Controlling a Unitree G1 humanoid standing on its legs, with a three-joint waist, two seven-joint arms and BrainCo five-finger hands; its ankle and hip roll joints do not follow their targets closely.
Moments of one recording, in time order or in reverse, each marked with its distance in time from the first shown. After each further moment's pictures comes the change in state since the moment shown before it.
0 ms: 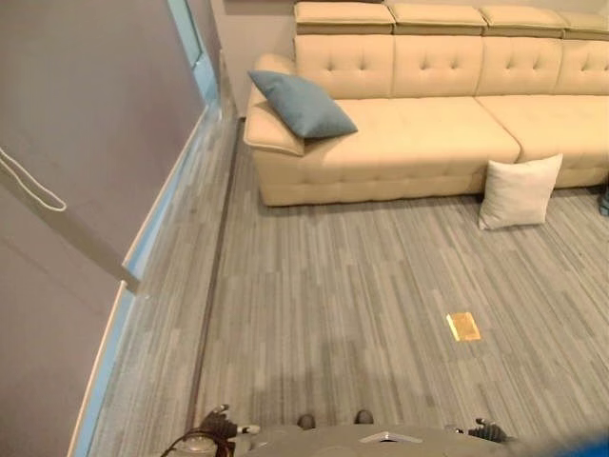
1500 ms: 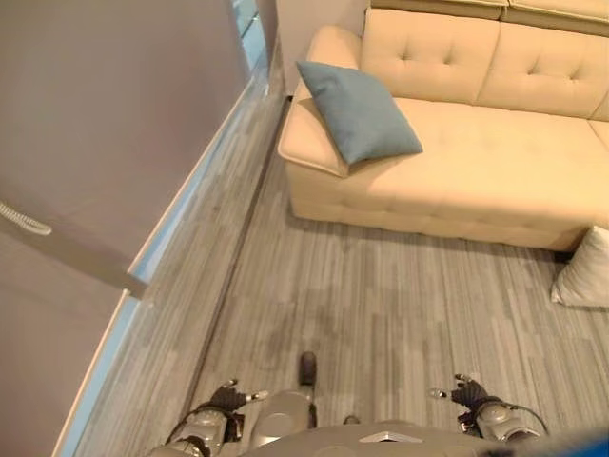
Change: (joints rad) left arm -0.094 0.005 -0.049 0.034 -0.040 0.001 0.002; right arm -0.073 -0.002 0.102 -0.110 0.001 -0.010 0.014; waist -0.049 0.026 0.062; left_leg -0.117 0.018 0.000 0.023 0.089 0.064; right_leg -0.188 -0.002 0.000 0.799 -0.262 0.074
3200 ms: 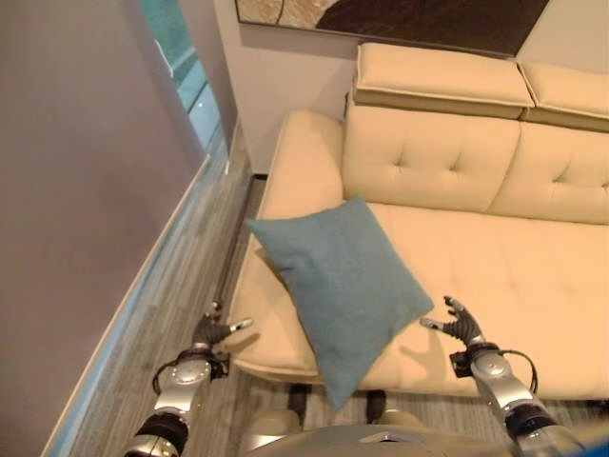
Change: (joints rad) left arm 0.141 0.100 0.094 -0.658 -0.153 -0.074 0.091; right arm 0.057 -0.134 -0.102 -0.519 -0.030 -0.038 -0.054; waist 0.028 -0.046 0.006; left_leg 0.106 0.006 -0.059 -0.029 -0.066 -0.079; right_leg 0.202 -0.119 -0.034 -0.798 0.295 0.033
